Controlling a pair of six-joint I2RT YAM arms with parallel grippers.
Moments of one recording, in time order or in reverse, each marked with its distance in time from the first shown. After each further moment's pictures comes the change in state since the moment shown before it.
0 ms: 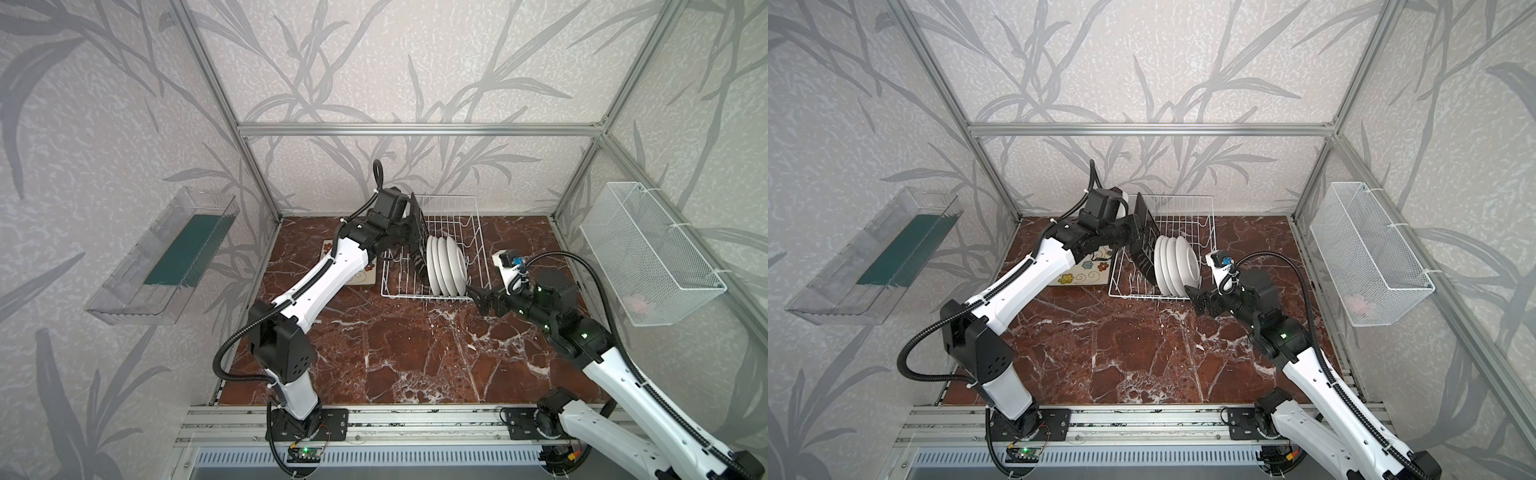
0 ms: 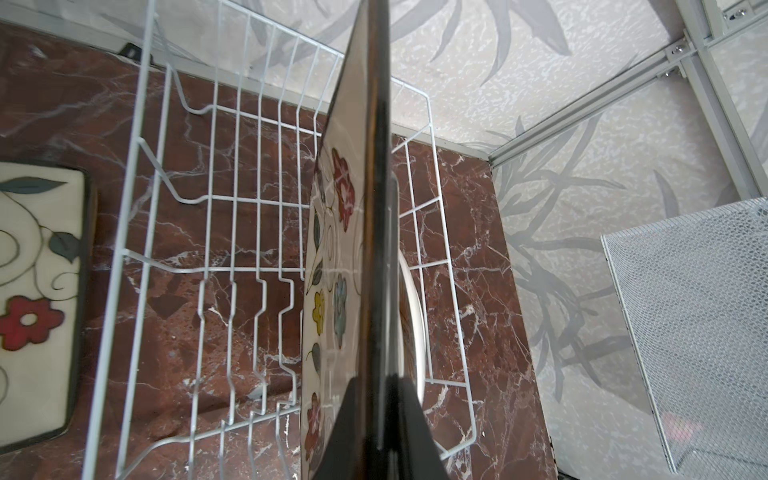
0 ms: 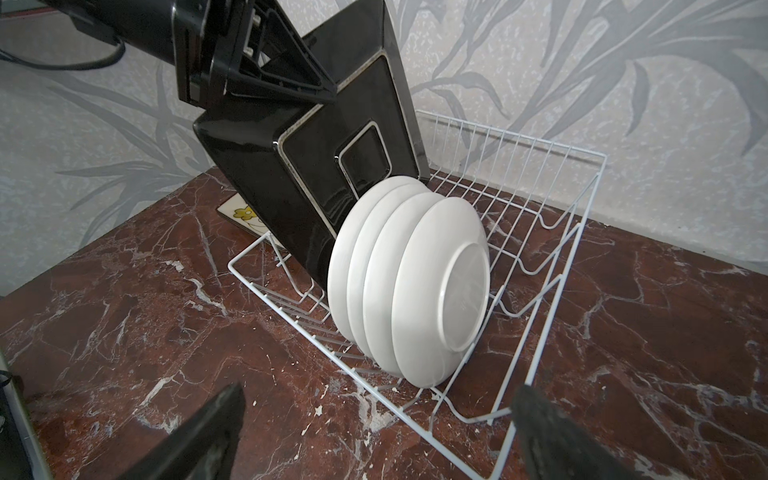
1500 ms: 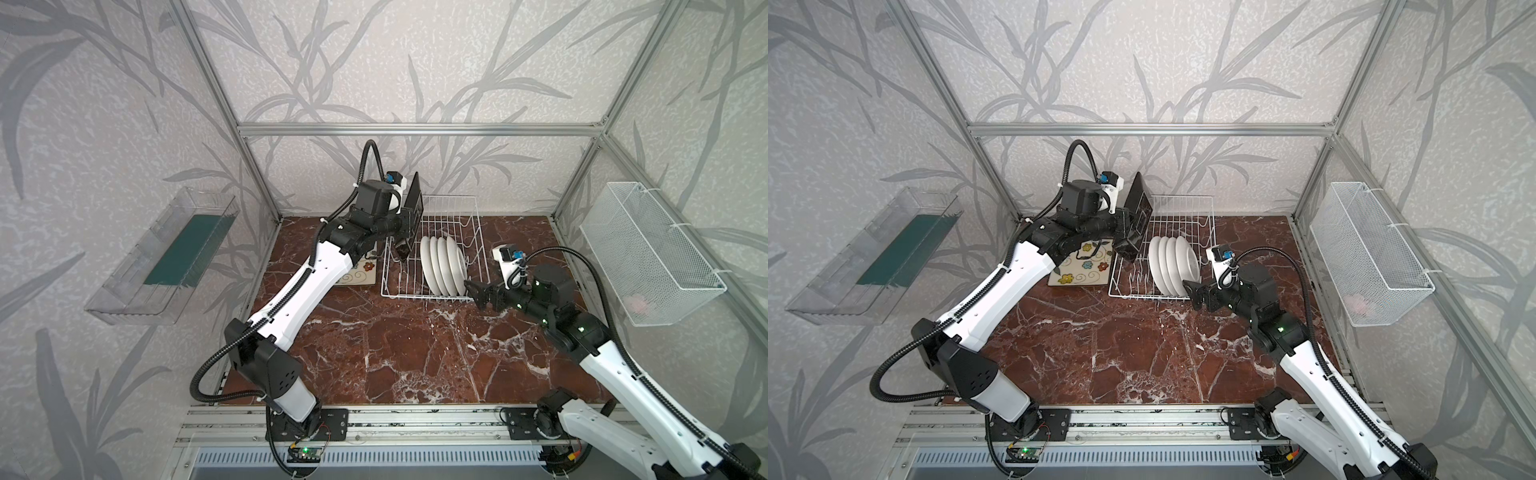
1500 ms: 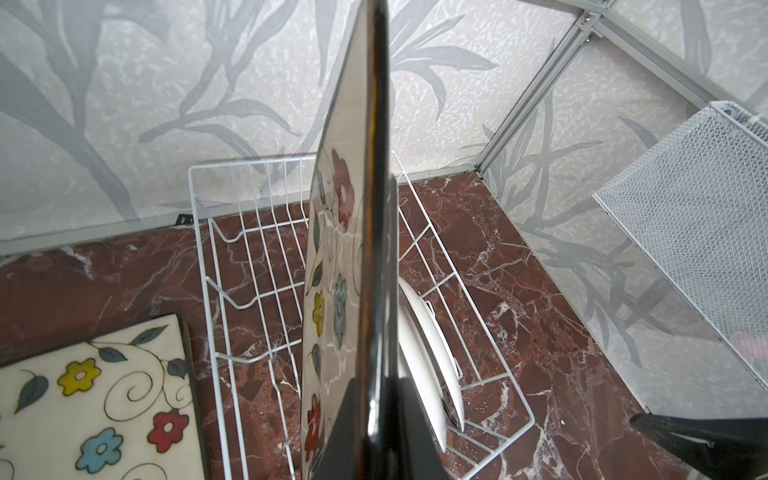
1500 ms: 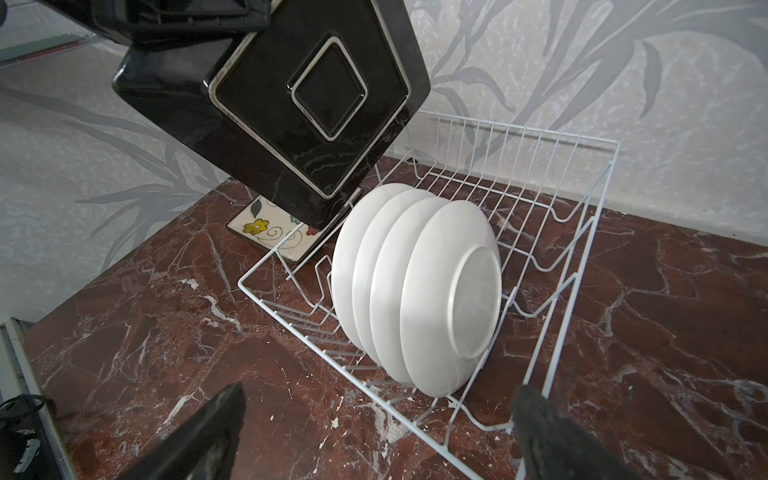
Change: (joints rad) left arm 0.012 -0.127 -0.018 0.043 -0.002 0.424; right arm -0.020 0.060 0.049 0.013 -0.027 0.094
